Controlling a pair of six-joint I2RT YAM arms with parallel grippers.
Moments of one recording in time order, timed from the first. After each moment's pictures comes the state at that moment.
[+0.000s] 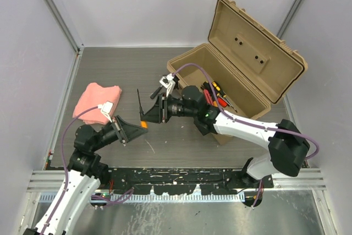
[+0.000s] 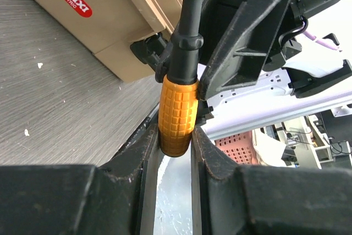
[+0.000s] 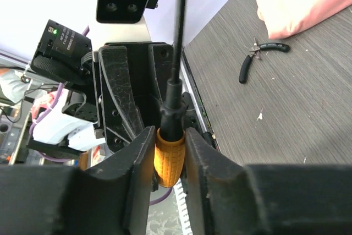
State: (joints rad) left arm -0.29 0.31 0.25 0.08 0.76 -1.09; right arm 0.92 1.43 0.94 0.38 -0.49 0.79
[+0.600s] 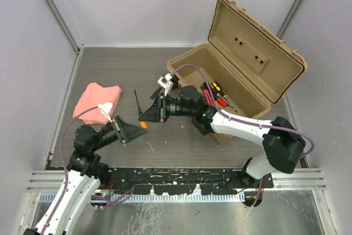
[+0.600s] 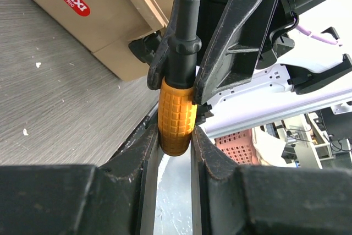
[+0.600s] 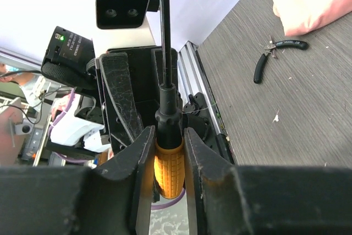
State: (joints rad) left arm -0.29 0.30 0.26 0.08 0.77 -1.09; right arm 0.92 1.48 0.94 0.46 -0.53 0.87
